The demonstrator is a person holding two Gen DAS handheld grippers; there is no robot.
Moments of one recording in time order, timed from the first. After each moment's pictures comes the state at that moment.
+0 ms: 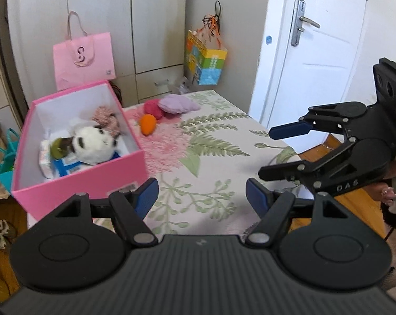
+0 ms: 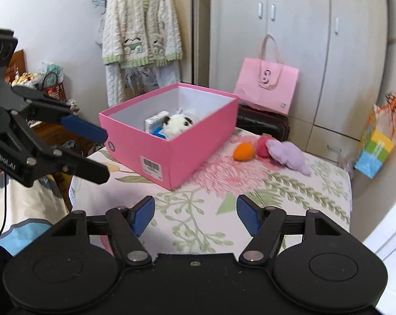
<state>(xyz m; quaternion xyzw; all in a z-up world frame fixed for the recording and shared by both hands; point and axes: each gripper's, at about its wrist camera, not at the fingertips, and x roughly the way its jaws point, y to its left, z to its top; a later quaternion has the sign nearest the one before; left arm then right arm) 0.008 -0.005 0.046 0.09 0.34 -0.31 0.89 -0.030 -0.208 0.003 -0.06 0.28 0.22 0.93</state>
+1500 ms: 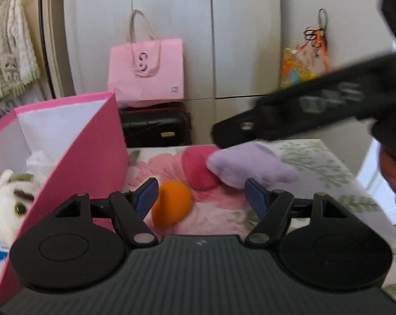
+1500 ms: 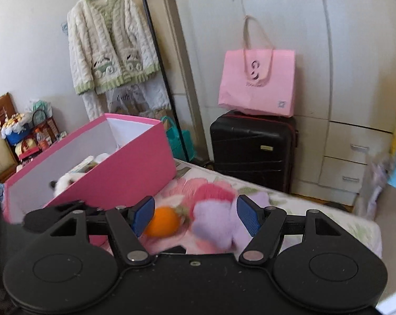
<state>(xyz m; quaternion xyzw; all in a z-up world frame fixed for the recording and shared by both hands) 0.228 -0.140 -0.073 0.06 0.27 -0.07 0.96 0.267 -0.295 -0.040 0.02 0.29 0.28 0.91</state>
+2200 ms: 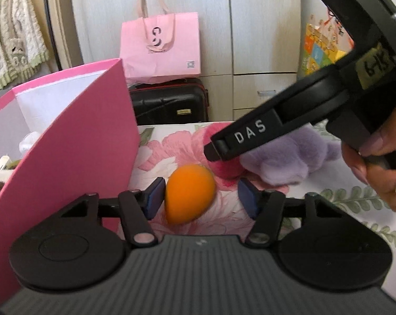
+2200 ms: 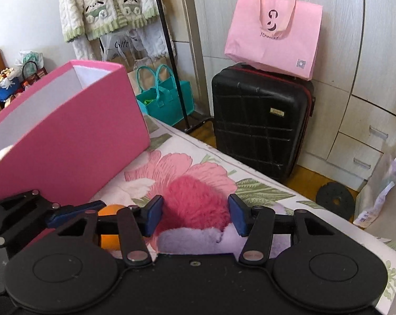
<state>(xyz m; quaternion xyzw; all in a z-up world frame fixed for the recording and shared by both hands) 0.262 -0.135 -0.098 0.06 0.31 -0.03 0.95 0.353 -0.257 -0.087 -0.04 0.39 0.29 0.87</state>
